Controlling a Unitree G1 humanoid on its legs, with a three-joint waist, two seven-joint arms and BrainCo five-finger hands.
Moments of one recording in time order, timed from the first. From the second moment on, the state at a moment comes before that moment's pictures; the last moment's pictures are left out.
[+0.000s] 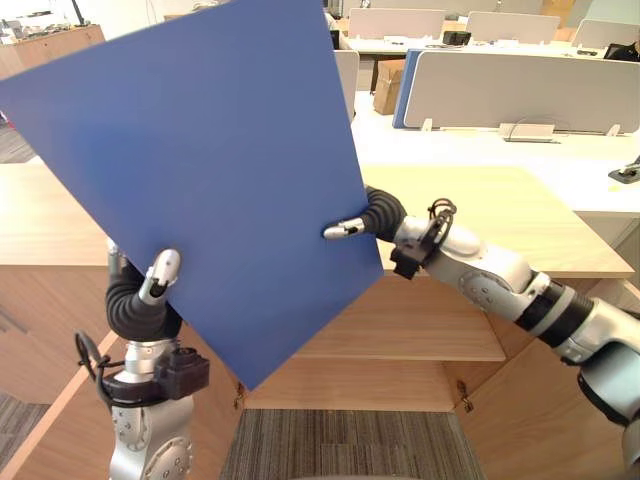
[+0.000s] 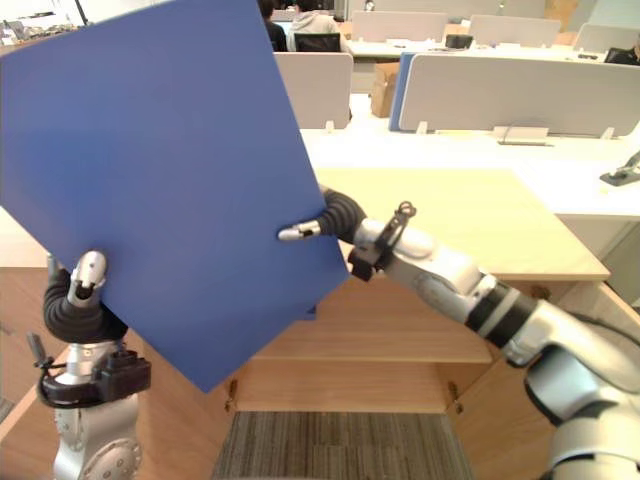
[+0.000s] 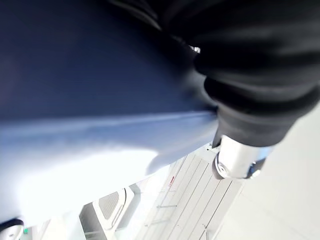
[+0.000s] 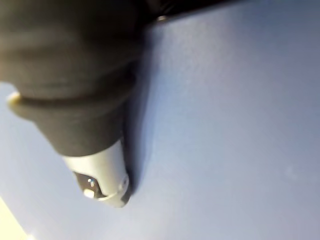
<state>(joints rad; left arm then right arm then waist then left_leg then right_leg) 0.25 0.34 -0.15 -0.63 -0.73 -0.44 -0.03 -0.87 -0.85 0.91 0.03 1.16 -0.10 0.23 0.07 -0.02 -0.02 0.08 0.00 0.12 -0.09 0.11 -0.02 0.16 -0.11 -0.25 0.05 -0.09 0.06</state>
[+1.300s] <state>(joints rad) 0.33 0.12 0.12 0.96 -0.54 -0.08 -0.14 -0.24 -0.49 0.24 -0.24 0.00 -0.20 0.06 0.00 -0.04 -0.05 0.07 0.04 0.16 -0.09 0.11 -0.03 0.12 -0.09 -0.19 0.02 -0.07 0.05</state>
